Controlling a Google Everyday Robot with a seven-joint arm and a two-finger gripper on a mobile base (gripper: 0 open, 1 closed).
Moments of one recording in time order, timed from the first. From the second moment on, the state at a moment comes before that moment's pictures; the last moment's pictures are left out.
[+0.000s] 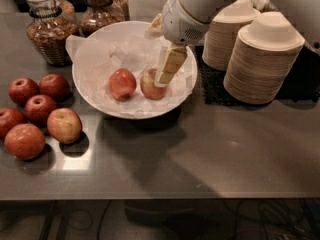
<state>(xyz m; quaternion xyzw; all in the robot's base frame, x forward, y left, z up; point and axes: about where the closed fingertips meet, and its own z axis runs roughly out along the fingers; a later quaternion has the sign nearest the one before) 0.581 -0.005 0.949 -0.76 0.58 0.06 0.28</state>
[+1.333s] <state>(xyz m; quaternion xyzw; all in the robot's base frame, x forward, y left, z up) 0.606 -0.007 0.886 -0.75 0.60 0.08 0.26</state>
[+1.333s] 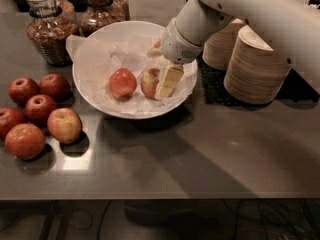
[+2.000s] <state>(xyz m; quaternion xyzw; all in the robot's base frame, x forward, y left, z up) 0.612 -0.003 0.863 -0.76 0.60 0.10 0.25</state>
